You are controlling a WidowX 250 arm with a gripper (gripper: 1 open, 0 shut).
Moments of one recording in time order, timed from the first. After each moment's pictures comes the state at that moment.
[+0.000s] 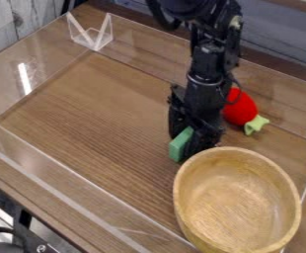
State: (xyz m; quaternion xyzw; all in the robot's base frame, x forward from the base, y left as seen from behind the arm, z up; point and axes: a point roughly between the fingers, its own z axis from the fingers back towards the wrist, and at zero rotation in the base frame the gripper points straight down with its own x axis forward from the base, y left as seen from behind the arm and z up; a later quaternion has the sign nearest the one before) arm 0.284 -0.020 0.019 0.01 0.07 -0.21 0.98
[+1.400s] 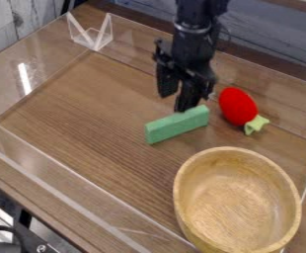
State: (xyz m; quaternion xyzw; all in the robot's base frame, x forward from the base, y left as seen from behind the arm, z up) arm 0.297 0.011 0.084 0.03 0.03 -0.13 0.99
